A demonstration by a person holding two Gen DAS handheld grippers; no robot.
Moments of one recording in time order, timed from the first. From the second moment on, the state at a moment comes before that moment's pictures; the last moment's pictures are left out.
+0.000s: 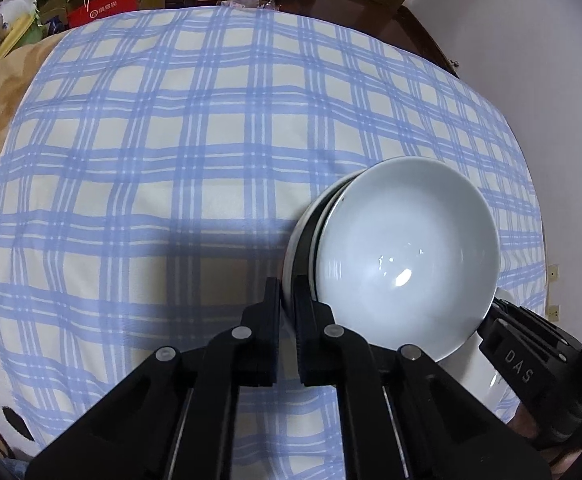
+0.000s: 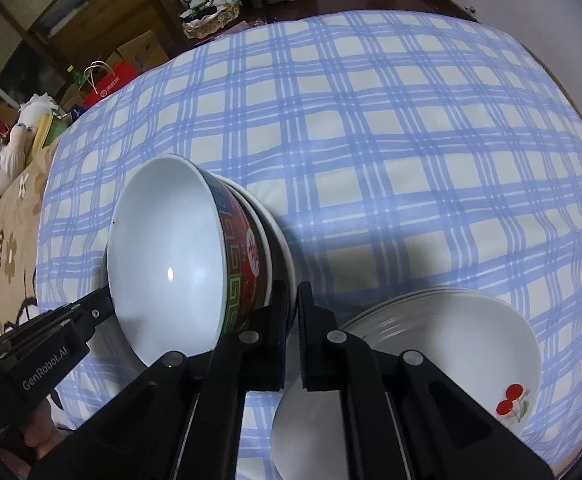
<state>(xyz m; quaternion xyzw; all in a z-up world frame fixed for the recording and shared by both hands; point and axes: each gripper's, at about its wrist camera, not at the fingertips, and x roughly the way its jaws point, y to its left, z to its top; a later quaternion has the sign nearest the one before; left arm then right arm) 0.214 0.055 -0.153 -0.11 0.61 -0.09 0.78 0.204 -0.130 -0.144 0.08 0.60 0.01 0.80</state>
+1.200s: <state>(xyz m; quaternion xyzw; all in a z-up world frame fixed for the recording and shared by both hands) 0.135 -0.009 -0.067 -0.08 0.55 -0.14 0.82 0.118 -0.191 -0.061 0.10 0.56 -0.01 0.83</state>
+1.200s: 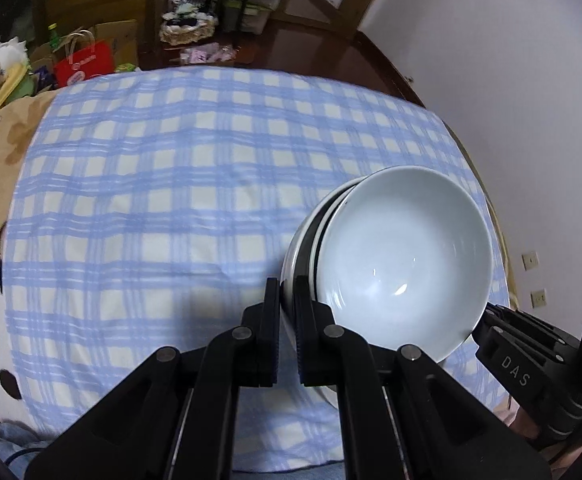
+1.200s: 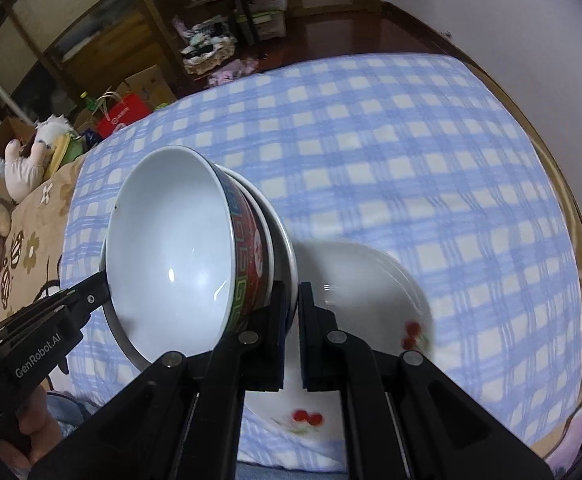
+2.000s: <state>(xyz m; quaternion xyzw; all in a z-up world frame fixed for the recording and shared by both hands) 0.128 -0.092 -0.123 -0.03 0.60 -0.16 0.79 0.089 -0.262 -0.120 0.15 0.59 -0.04 0.79</state>
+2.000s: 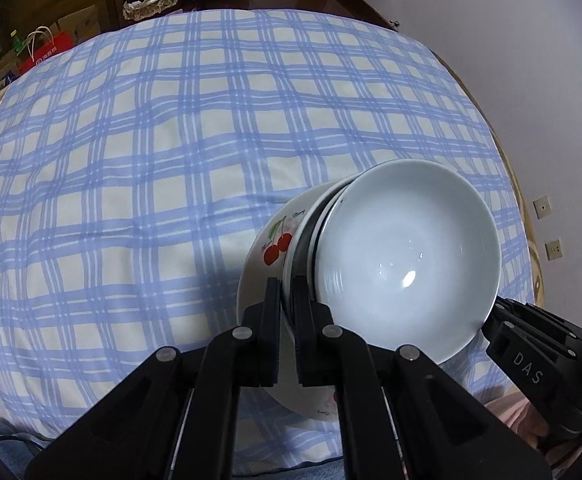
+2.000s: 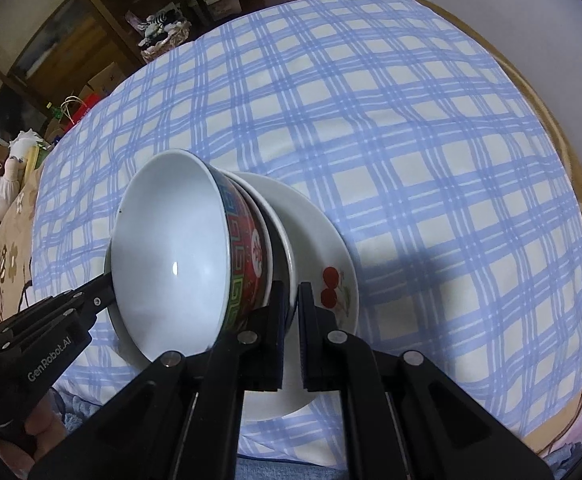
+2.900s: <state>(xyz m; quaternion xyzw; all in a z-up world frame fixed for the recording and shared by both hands) 0.124 -0.078 -0.114 -0.02 0.61 -0.17 0.78 0.087 -0.260 -0.117 0.11 0.59 -0.03 0.80</state>
